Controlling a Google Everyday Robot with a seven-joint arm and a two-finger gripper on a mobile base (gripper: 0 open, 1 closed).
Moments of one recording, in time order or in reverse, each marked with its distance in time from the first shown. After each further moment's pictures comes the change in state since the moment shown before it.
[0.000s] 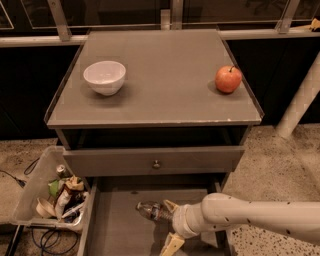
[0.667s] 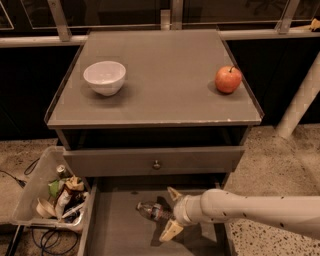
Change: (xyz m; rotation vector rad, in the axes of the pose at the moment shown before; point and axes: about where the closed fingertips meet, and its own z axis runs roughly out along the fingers) arm 0.009 -0.055 0.009 0.147 0.008 -0.008
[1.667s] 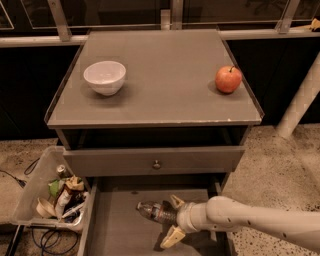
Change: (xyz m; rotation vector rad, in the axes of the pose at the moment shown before) arm 0.025 0.011 0.016 -0.022 -0.060 0.083
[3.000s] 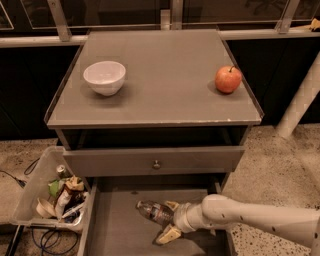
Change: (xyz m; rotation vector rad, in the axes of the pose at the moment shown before) arm 0.012 0.005 0.029 -0.075 -0.013 0.057
